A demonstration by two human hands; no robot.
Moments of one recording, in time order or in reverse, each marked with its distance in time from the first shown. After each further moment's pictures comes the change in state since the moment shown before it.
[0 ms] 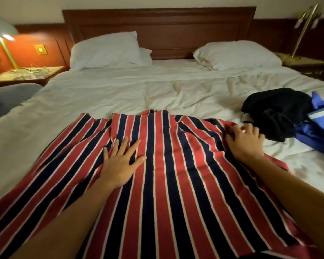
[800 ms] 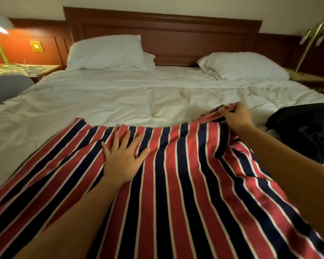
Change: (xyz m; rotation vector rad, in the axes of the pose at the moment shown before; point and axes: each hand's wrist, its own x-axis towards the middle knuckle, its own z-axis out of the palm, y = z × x) left_hand 0.098 -0.025 0.023 -0.020 0.231 -0.030; right_hand 0.139 -0.102 0.007 0.745 0.096 0.157
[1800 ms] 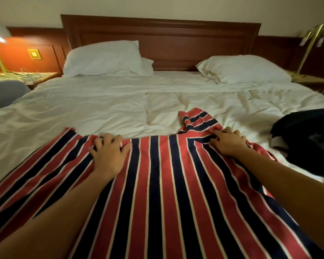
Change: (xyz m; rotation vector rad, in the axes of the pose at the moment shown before) left_hand 0.053 -0.009 -0.007 -0.008 -0.007 -0.200; right_hand 0.006 0.053 0.030 -0.853 -0.421 -0.157
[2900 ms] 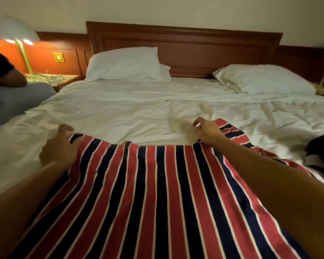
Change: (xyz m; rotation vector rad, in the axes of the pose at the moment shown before) left_hand 0.040 -0.179 -0.079 -0.185 0.231 -0.369; right_hand 0.047 -0.153 -0.028 0.269 0.170 -0.325
